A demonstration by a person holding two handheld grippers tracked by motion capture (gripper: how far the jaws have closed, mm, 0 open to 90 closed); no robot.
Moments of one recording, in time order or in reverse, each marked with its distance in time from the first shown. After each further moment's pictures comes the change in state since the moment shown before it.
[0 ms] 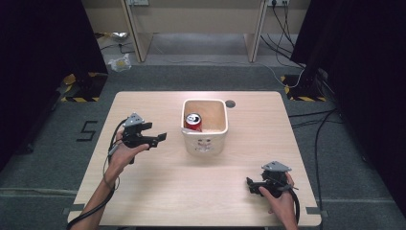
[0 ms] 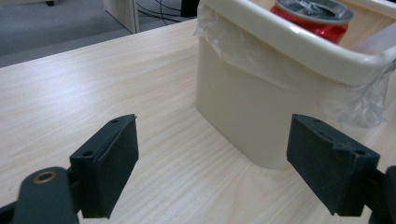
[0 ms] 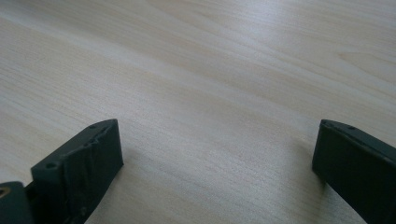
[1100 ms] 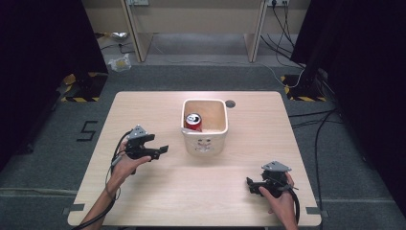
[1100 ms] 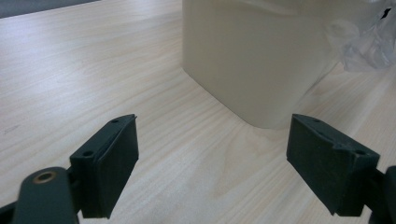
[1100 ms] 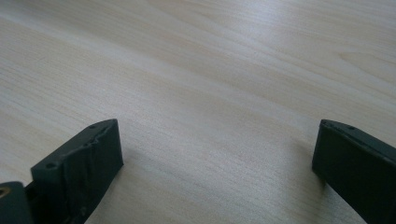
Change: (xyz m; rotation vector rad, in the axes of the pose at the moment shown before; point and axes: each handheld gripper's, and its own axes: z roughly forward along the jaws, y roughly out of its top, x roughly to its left) left arm -0.009 -0.040 0.011 0.047 -0.032 0.009; right arm 0.000 0.000 0.000 0.000 0.000 0.000
